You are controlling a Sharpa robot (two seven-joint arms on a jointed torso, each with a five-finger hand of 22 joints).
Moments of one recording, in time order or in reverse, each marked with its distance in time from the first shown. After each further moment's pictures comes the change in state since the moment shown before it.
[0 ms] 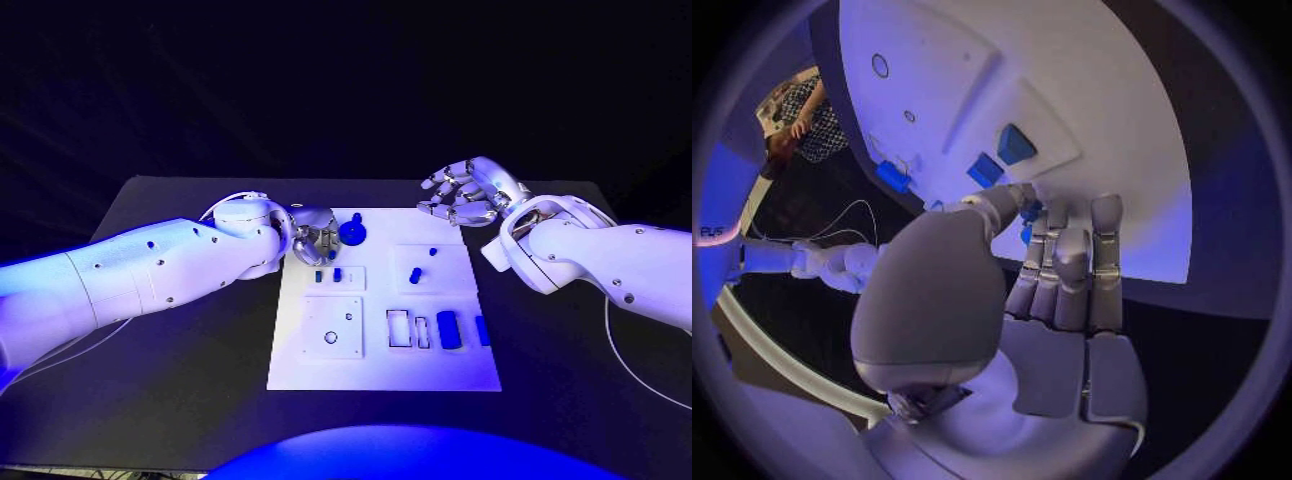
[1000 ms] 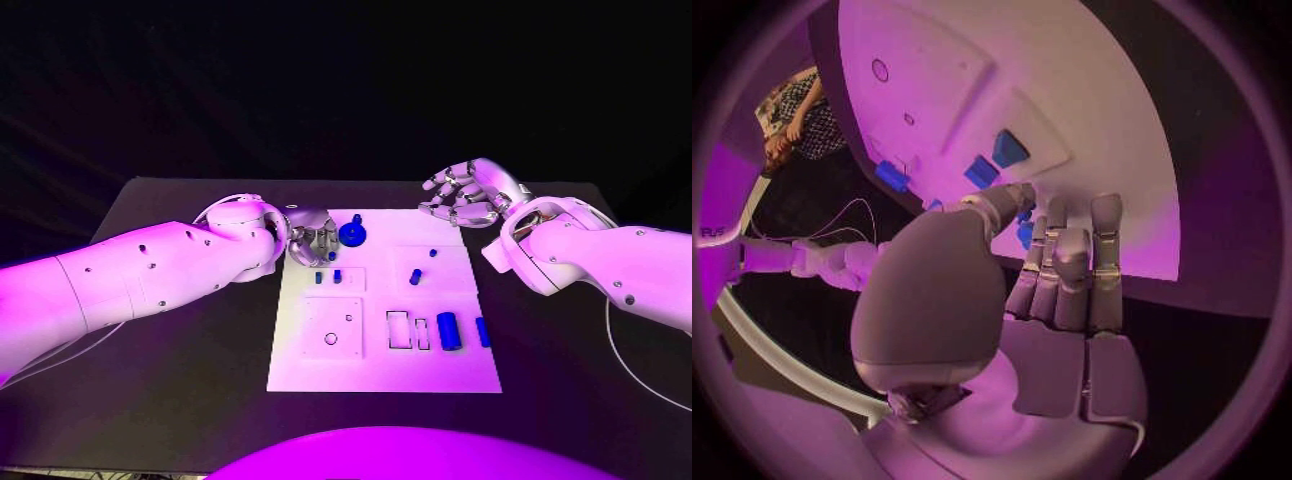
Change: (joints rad) left arm -0.003 -0.030 0.005 0.028 0.000 -0.020 -0.004; left_hand 0.000 0.000 -0.003 0.003 0.000 -0.067 -0.040 -0.027 -0.012 0.011 -0.004 -0.001 0.020 -0.005 -0.002 0.003 0.003 0.000 0.005 -0.005 -0.006 -0.003; right arm 0.000 -0.002 0.000 -0.001 0.000 -0.004 0.000; right_hand 0.000 0.000 0.000 0.000 0.000 -0.006 0.003 0.004 0.000 -0.004 0.004 -0.011 -0.017 -0.003 0.004 -0.005 -0.007 0.000 -0.007 0.000 -0.015 -0.007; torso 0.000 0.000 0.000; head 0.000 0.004
